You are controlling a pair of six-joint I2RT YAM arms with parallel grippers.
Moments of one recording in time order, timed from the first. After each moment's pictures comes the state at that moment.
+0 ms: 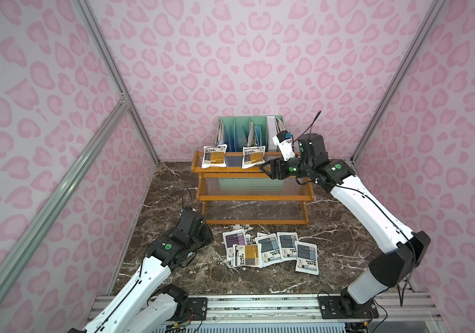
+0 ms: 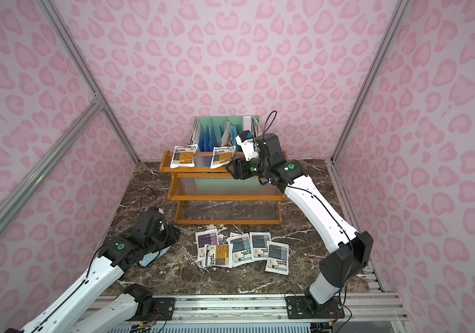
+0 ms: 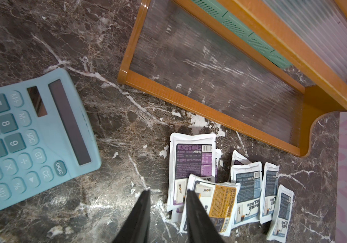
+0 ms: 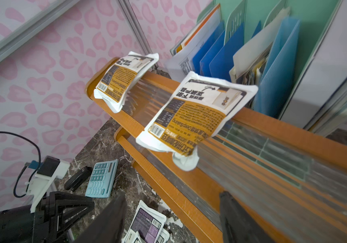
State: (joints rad) left arm -0.46 0.84 0.73 -0.77 -0.06 -0.83; right arm 0.60 1.55 1.70 -0.62 -0.27 0.16
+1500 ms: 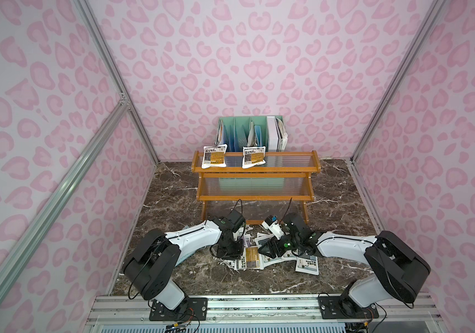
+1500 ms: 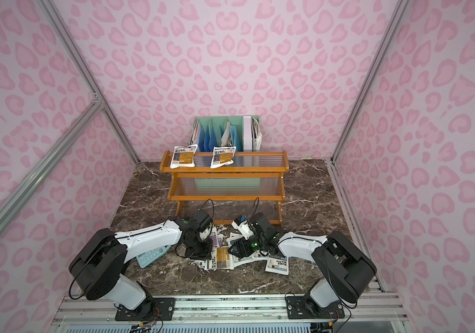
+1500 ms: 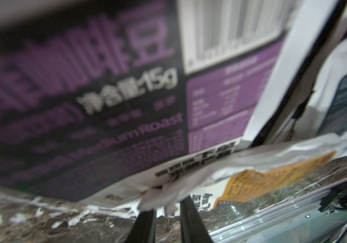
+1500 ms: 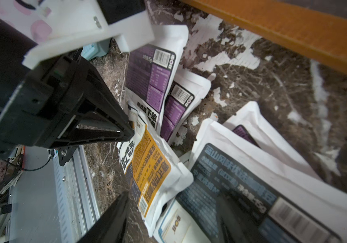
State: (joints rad) left arm -0.70 1.60 0.85 -0.73 0.28 -0.68; right arm 0.75 1.53 0.60 0.11 -0.57 0.26
